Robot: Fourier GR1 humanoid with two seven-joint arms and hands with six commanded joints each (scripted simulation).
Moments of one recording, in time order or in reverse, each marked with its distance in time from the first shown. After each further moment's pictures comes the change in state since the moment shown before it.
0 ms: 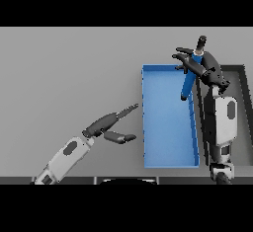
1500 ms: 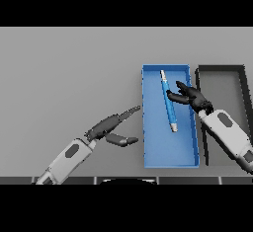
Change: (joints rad) left arm 0.016 -0.013 -0.022 -0.034 -0.024 0.030 0.011; right arm 0.058 -0.477 0.857 0.032 -0.404 -0.345 -0.016
